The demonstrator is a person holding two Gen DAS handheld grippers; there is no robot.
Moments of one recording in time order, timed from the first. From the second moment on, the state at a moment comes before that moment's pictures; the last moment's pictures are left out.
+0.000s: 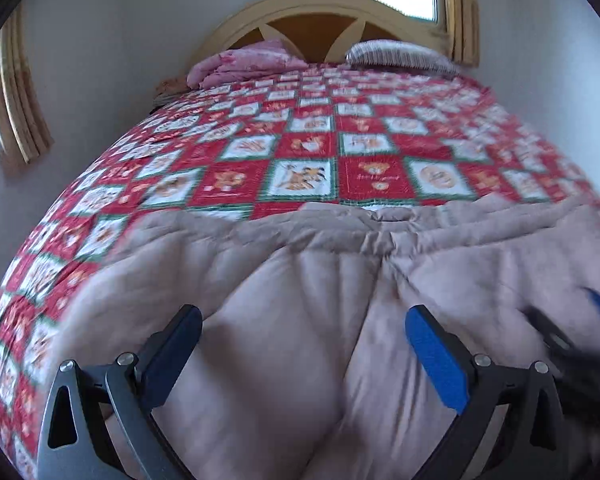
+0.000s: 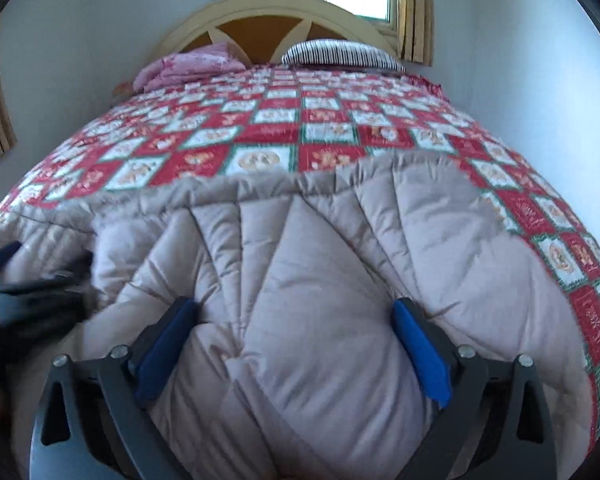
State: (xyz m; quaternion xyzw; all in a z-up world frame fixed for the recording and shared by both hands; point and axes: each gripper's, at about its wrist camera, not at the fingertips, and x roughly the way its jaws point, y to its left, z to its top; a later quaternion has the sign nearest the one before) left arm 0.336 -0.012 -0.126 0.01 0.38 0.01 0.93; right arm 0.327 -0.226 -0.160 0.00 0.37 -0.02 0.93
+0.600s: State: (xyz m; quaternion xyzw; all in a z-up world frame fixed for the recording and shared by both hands) left arm 0.168 0.138 -0.181 -0.30 0.34 0.00 0.89; right arm 0.322 -0.217 -0.163 -0.01 0.37 -0.02 0.93
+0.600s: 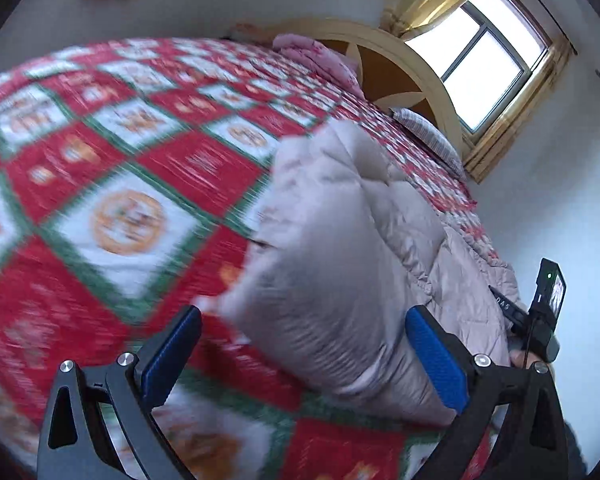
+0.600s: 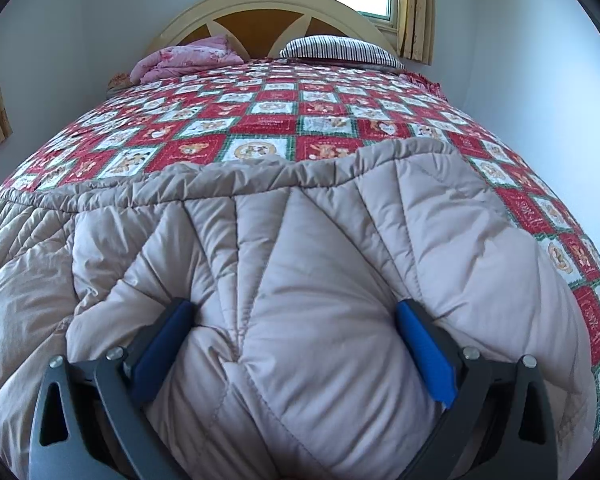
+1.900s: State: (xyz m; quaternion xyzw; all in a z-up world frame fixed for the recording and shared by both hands) left arm 0.204 -0.291 -0.075 0.17 0.16 -0.30 0.92; right arm 0.259 -0.431 -0.040 0.23 0.25 0.02 0.94
